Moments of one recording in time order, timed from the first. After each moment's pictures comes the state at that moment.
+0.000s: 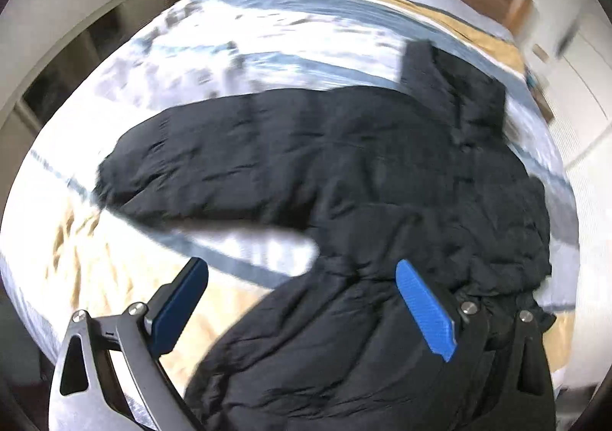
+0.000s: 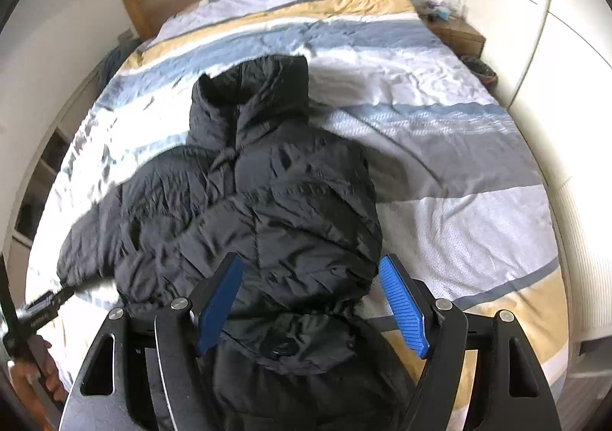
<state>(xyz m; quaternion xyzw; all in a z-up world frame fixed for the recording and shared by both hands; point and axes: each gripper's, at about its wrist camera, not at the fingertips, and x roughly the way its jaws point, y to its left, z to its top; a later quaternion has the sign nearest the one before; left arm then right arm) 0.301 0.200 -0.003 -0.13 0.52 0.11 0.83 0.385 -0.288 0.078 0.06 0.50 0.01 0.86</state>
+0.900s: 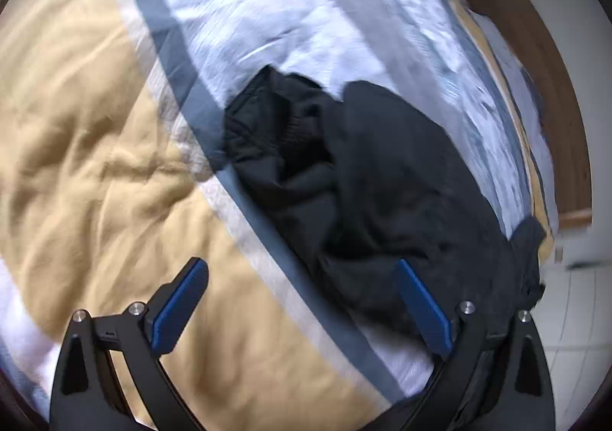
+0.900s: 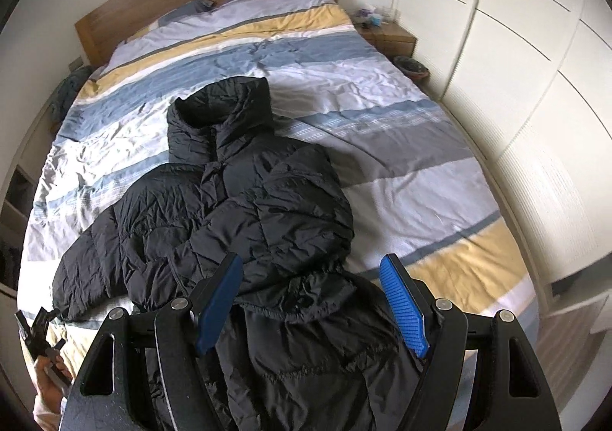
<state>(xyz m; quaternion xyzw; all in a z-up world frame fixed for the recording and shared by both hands) 0.269 0.500 -0.165 -0.47 0.47 0.22 0.71 0.307 -0.232 0.148 0.06 0.50 -0.12 0.86</state>
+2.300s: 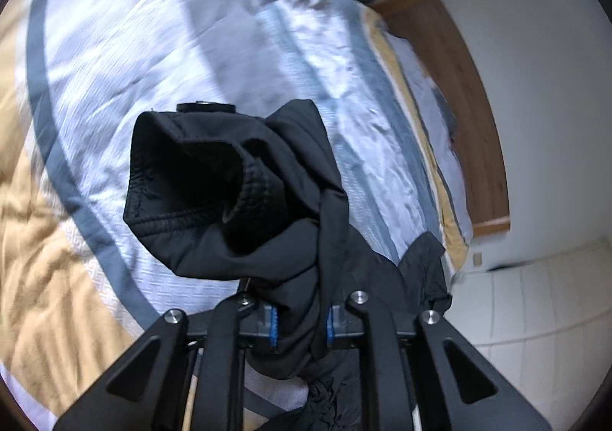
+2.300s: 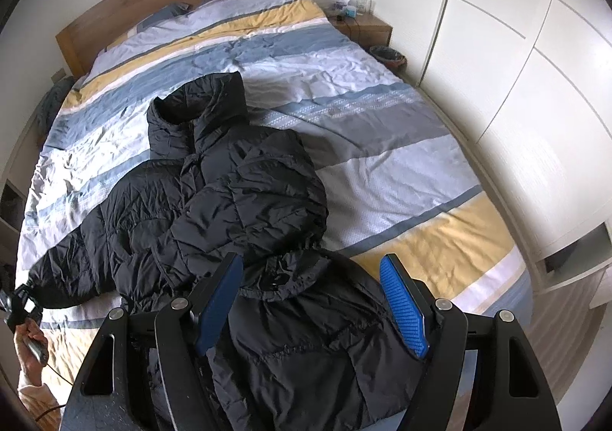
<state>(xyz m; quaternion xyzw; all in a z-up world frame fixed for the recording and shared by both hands) 0.337 0.478 -0.074 -0.51 0.37 0.09 0.77 0.281 -0.266 0.130 0.09 0.50 -0.14 0.85</state>
